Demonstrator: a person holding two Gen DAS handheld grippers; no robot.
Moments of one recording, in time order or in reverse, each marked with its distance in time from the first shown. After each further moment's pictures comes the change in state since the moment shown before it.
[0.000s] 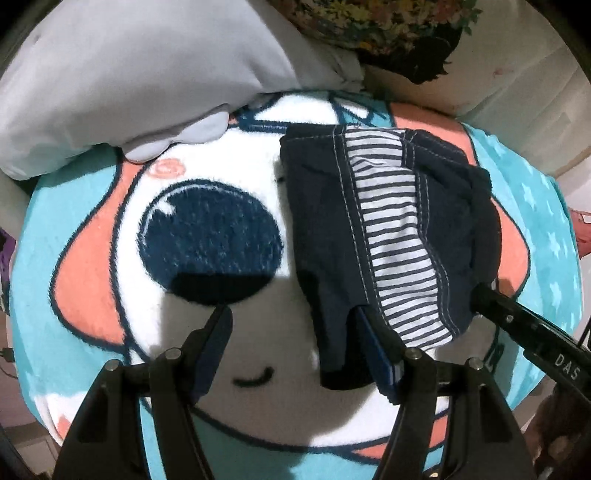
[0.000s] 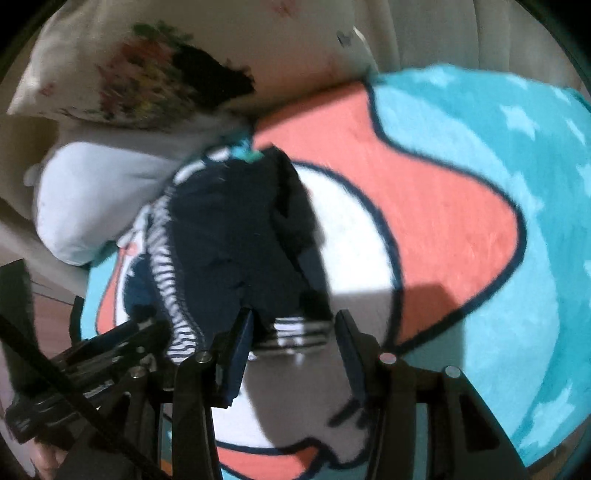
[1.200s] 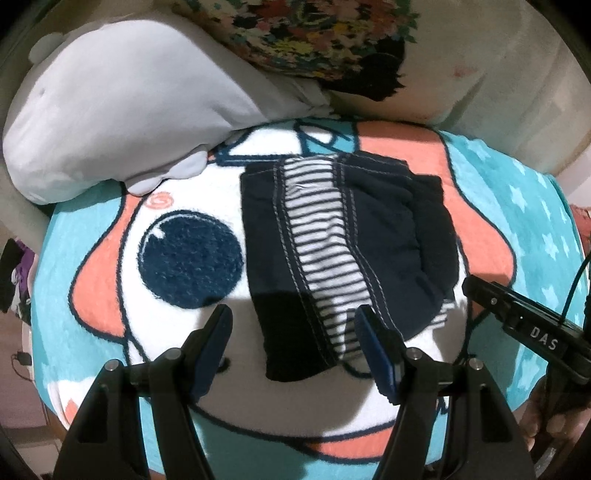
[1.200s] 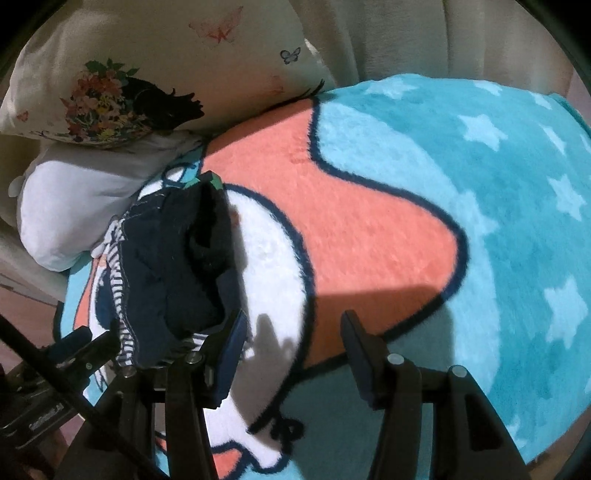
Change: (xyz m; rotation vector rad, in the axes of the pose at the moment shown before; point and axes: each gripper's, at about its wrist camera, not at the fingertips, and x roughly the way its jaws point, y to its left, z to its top) left arm -0.025 -0.043 -0.007 0.008 -0.070 0.075; right arm -0.018 -0.037 0.022 -0.021 -0.020 -0.053
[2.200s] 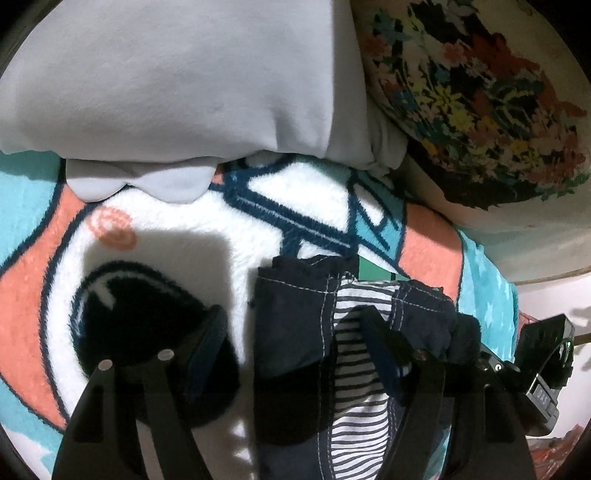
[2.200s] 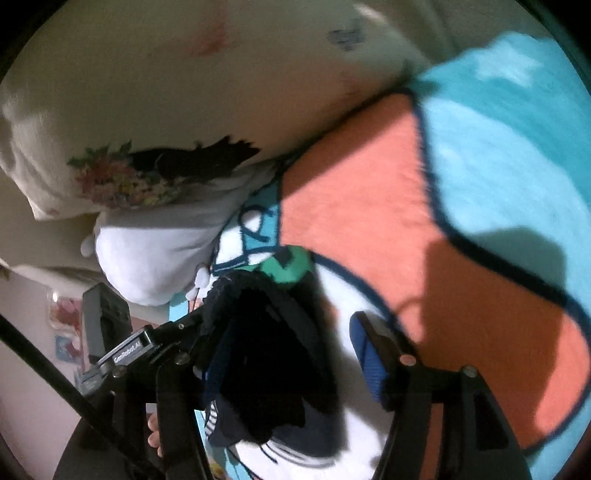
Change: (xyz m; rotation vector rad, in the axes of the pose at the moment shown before) left arm 0.072 0.069 0.073 -0.329 0.074 -0.317; right arm 0.055 -0.003 0.074 0.134 0.109 0.474
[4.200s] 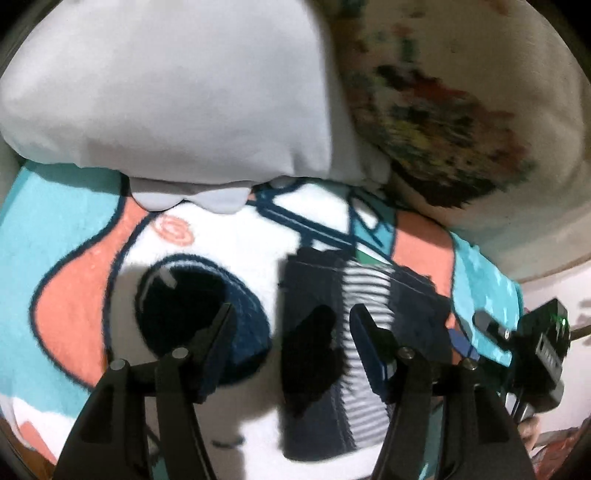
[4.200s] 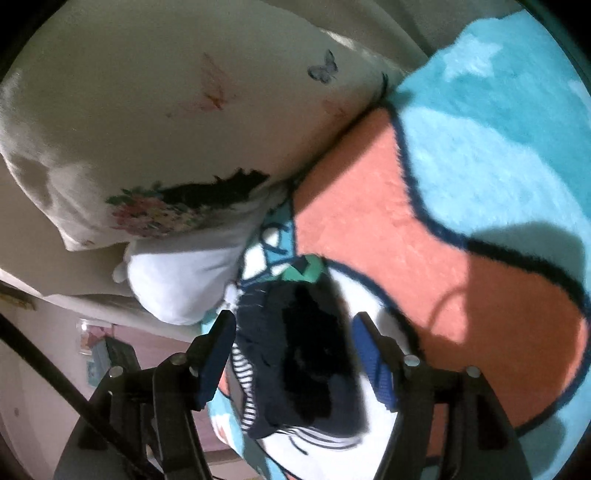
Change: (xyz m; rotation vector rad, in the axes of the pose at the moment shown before) left arm -0.034 0.001 -0.008 0.031 -0.081 0.044; right arm -0.030 0.003 -0.009 0.086 -0.052 0.096
